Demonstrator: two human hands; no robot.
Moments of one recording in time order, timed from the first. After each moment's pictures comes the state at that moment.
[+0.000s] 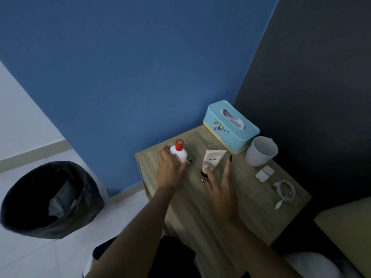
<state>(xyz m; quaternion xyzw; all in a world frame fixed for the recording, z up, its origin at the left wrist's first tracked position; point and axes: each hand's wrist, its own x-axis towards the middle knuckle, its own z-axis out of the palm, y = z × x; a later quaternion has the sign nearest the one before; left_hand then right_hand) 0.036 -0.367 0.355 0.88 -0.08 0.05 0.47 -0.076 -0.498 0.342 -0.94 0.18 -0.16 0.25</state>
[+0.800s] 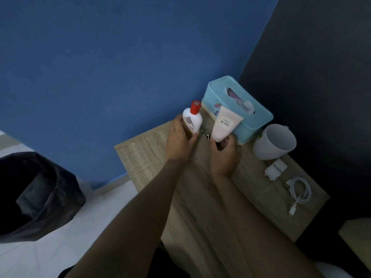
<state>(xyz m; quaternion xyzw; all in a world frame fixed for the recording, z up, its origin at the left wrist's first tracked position) 0.112 -0.443 0.327 0.85 -0.11 0.03 0.51 0.040 -0.540 0.320 -0.79 0.39 -0.30 0.37</state>
